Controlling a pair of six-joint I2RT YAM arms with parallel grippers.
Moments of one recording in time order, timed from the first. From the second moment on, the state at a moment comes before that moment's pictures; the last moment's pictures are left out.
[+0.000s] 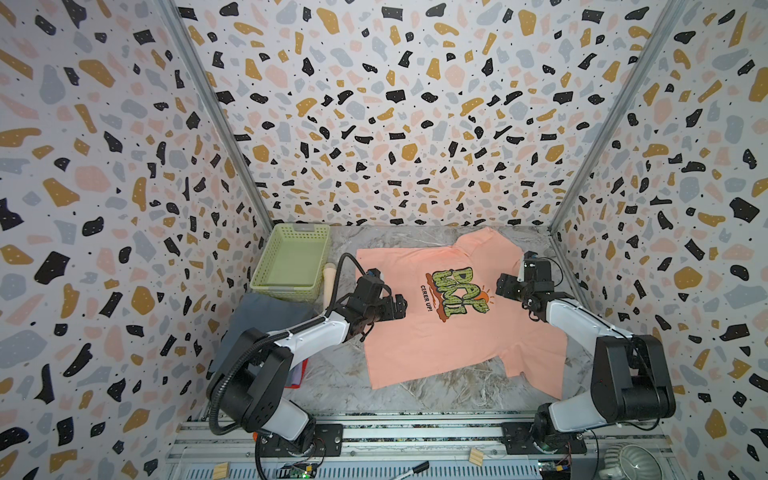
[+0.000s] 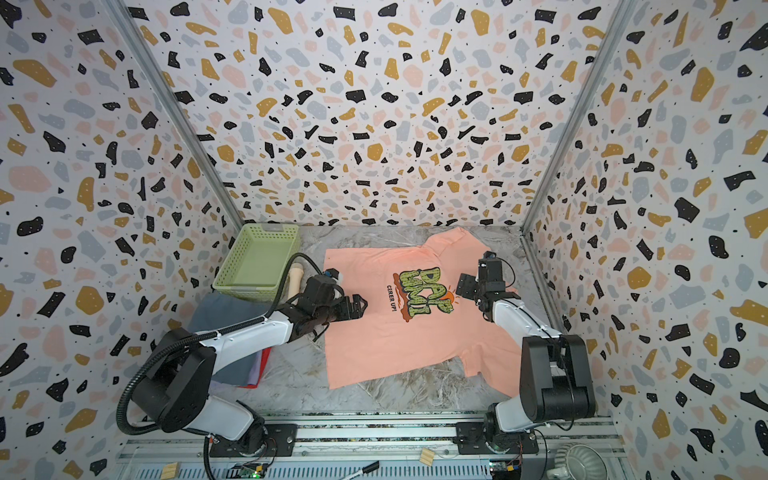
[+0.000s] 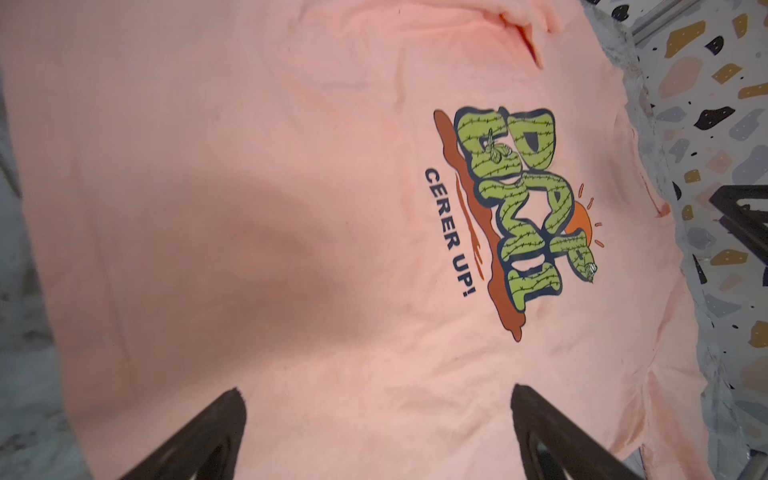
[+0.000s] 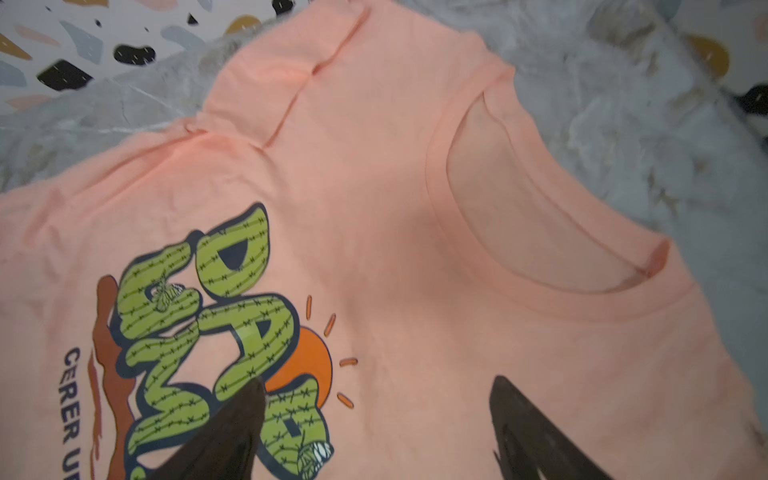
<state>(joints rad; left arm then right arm) -0.55 1.51 0.79 -0.04 0.11 -0.59 0.08 1.47 0.80 -0.11 0.01 0.31</state>
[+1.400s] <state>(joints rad) -0.32 1.53 0.95 -0.17 0.01 -0.43 0.09 1.32 0.72 -0.05 -0.15 0.48</state>
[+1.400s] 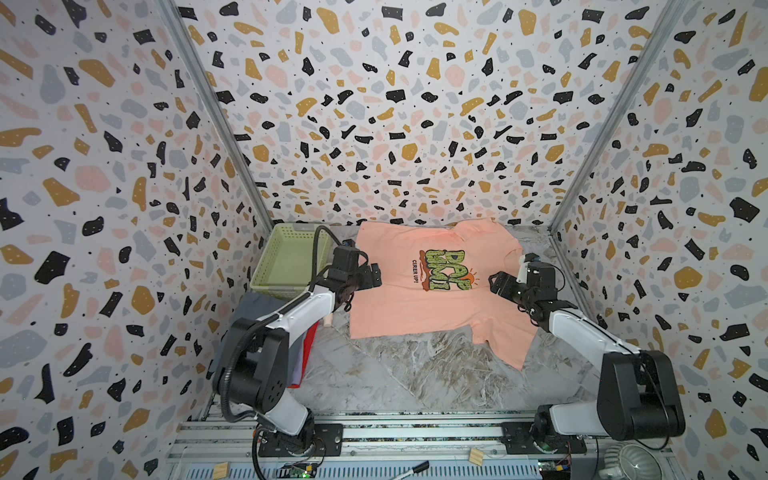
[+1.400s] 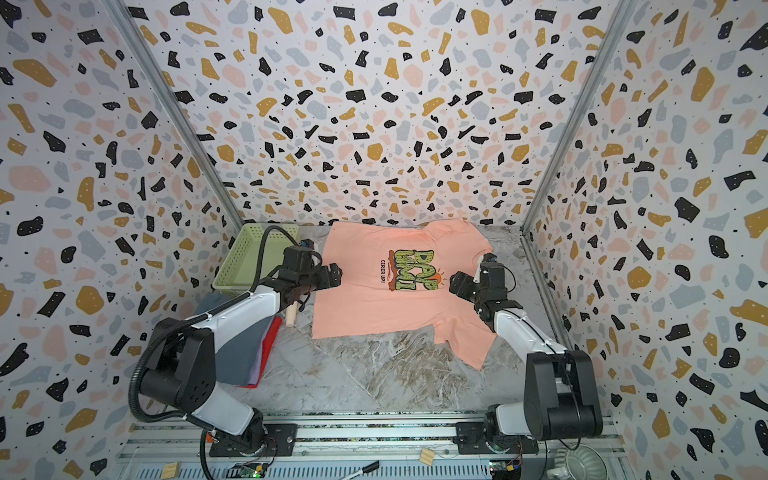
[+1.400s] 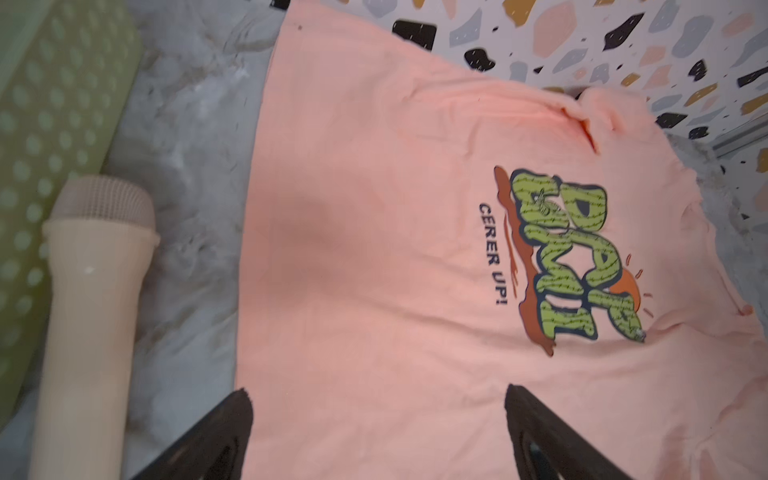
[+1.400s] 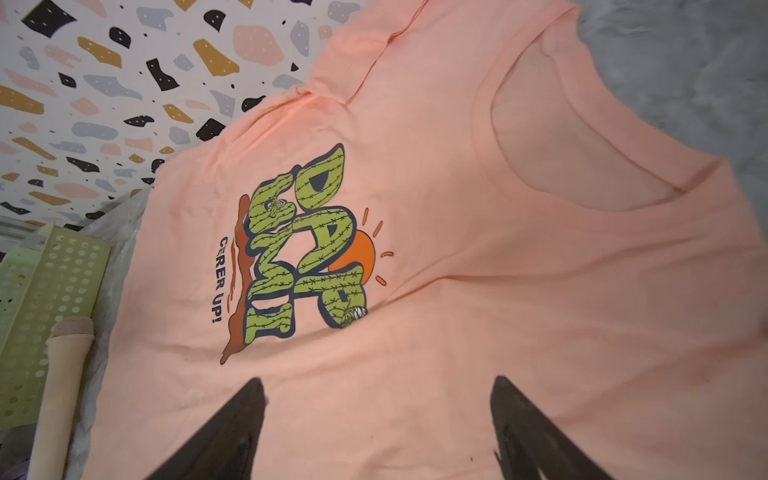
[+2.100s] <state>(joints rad) -0.45 1.44 0.59 -0.16 -0.09 -0.61 0.07 1.00 0.48 -0.47 0.08 0.62</state>
